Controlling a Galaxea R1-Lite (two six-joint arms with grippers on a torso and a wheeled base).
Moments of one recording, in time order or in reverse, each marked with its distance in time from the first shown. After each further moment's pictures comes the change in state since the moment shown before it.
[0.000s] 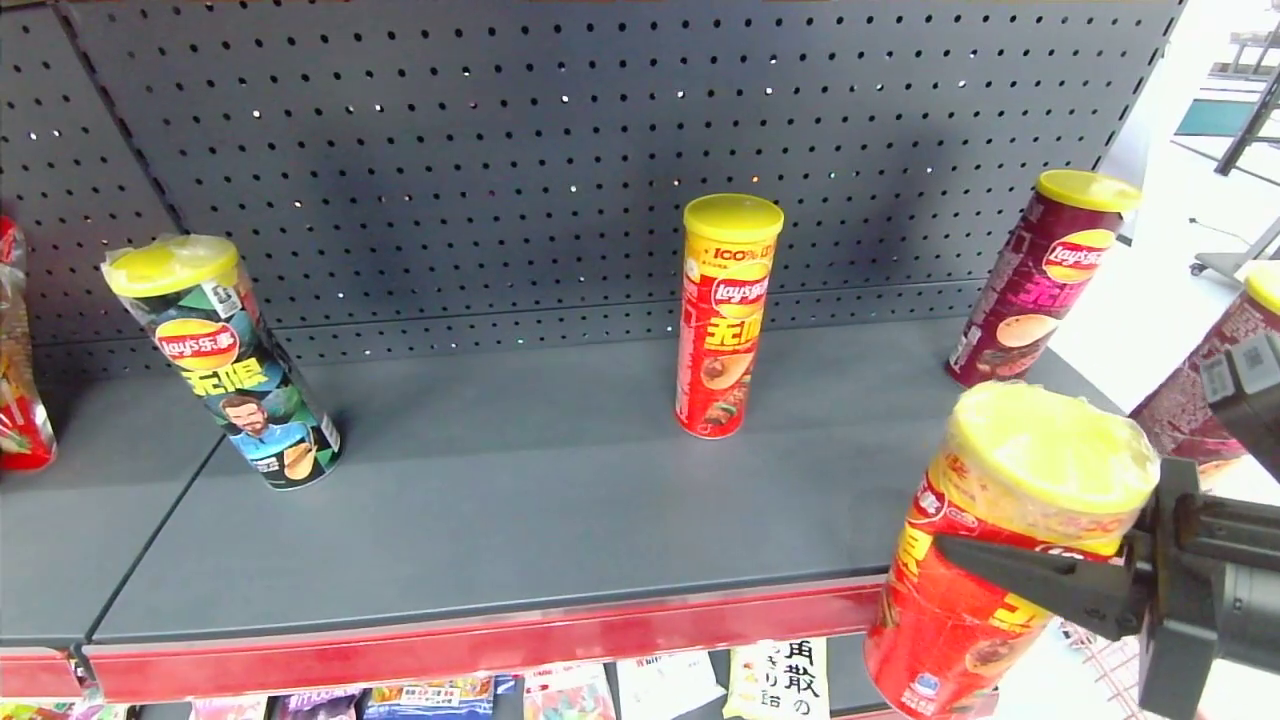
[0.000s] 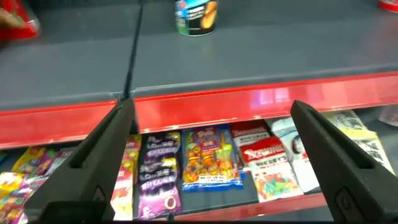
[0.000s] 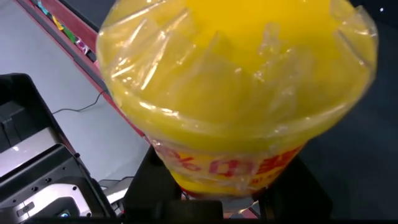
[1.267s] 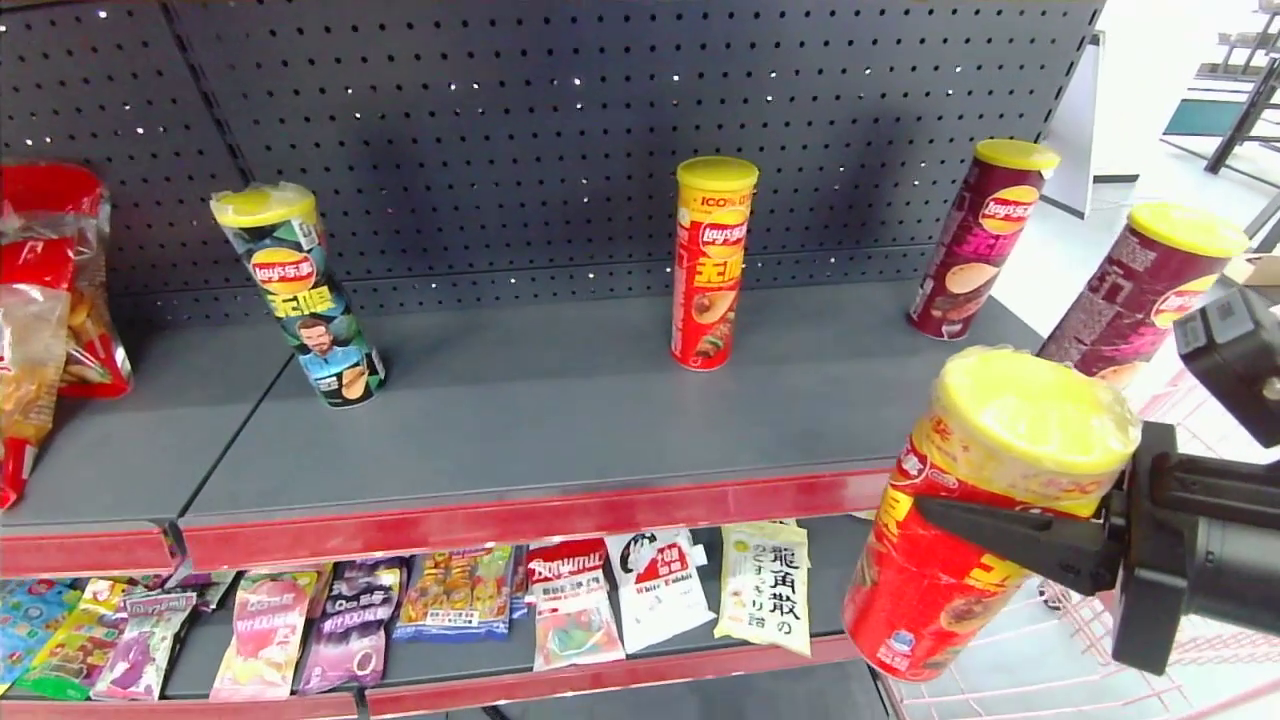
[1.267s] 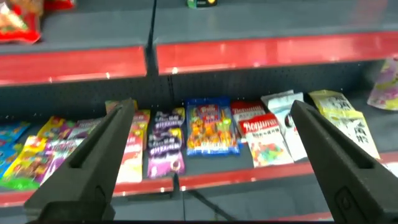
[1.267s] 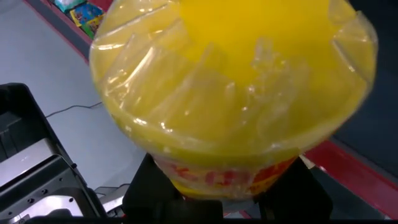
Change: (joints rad) left arm 0.001 -0.002 0.003 0.007 0.049 -0.011; right arm -0.008 0.050 -0.066 -0.001 0.000 -0.001
